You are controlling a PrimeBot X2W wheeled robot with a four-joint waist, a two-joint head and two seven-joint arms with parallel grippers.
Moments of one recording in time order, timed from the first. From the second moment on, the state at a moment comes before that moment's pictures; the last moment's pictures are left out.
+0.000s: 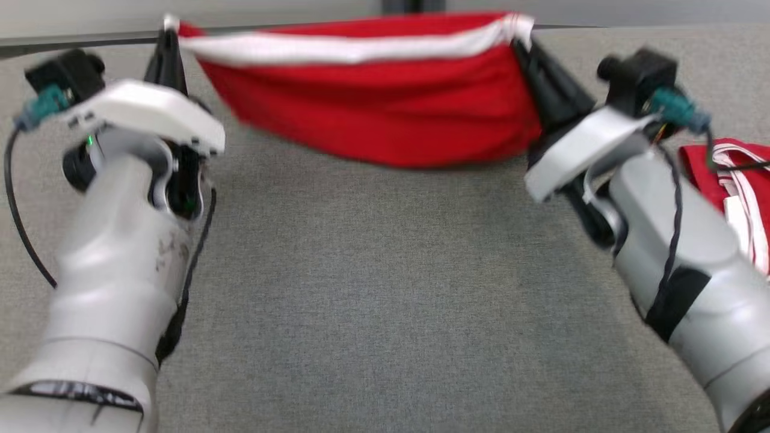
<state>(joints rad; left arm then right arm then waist) -1.04 0.10 -0.29 1.08 -0.80 -0.06 -0.26 -0.99 -0.23 0.73 0.77 0.61 0.13 -0.26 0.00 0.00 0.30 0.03</state>
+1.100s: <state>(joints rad) 0.00 0.08 0.04 0.42 -0.65 -0.07 -0.20 0.15 -0.31 0.52 0.13 0.50 0.13 -0.24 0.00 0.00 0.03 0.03</state>
